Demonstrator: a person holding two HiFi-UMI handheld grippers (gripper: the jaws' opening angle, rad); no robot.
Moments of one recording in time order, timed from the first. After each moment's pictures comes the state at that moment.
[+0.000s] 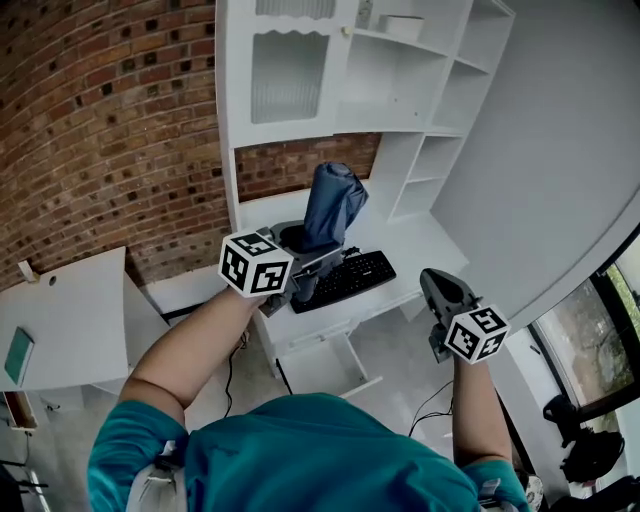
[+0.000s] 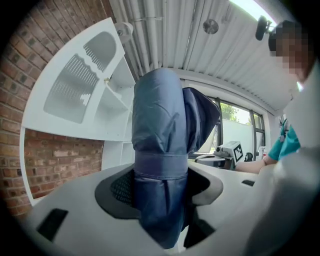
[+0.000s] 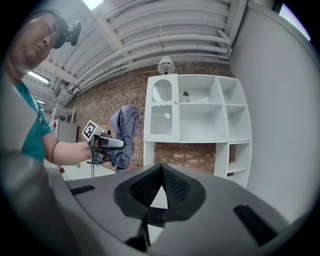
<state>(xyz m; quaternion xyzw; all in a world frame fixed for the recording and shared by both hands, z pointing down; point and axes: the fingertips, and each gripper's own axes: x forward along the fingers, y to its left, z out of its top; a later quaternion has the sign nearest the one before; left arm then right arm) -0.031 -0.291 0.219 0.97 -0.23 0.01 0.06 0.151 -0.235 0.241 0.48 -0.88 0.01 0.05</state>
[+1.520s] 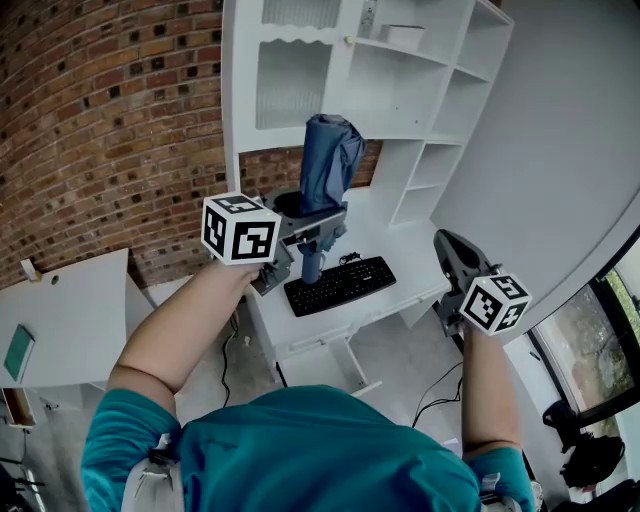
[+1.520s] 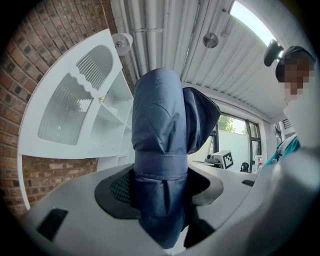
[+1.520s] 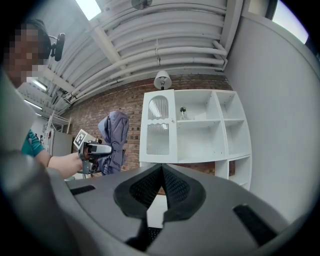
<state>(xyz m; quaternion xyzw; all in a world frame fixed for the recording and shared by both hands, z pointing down) -0.048 -0.281 0.122 0.98 -0.20 -0.04 0.06 0.144 -0.254 0.142 0.49 -0.87 0.00 -0.01</state>
